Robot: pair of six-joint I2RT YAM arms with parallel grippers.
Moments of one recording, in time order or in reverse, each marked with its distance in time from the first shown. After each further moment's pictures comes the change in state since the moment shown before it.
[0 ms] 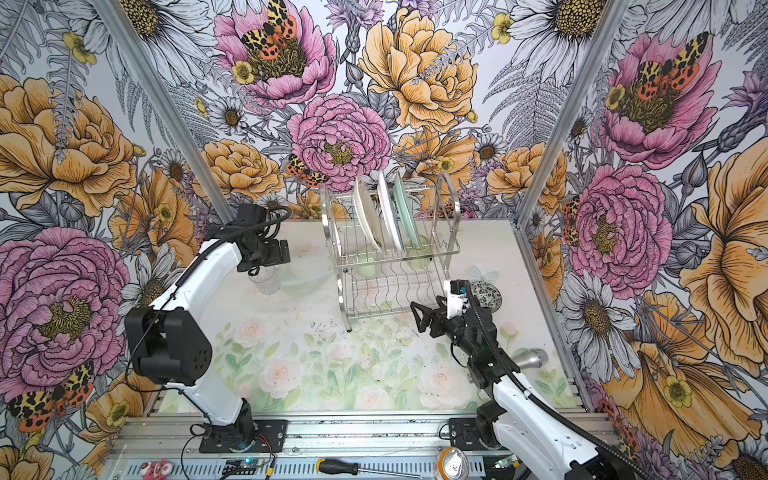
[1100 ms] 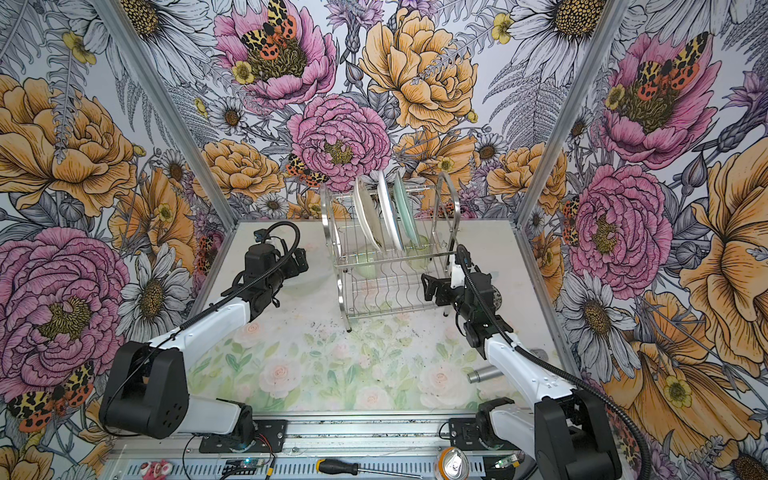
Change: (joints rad) left arm -0.119 -0.209 -0.620 0.959 -0.022 -0.103; right arm -0.148 0.346 0.248 -0.011 0.048 -0.108
